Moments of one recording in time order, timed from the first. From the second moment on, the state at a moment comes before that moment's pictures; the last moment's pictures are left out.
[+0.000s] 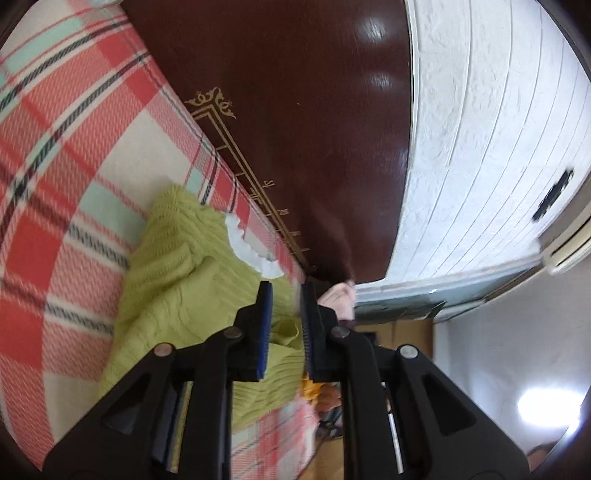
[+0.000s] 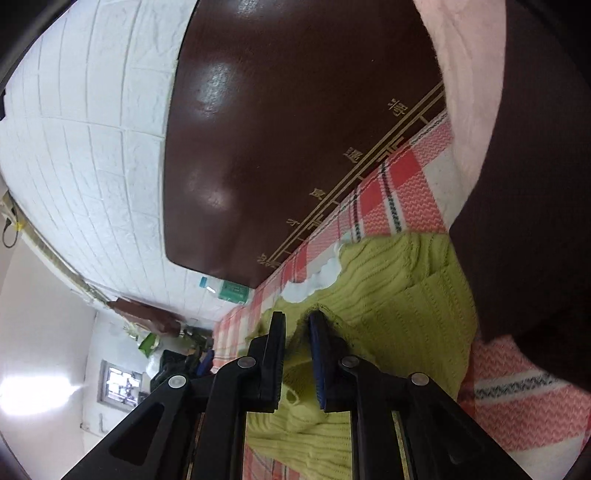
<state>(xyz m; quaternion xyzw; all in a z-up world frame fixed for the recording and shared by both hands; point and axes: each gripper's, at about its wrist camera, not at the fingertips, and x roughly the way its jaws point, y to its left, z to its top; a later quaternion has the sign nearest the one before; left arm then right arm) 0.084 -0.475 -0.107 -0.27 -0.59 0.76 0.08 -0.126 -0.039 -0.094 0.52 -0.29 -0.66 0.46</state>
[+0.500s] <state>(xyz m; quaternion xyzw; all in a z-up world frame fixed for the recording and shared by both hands) 0.029 -0.368 -0.099 -0.46 -0.07 0.89 0.00 -0.101 -0.085 -0.070 0.44 0.03 -0.76 0.48</state>
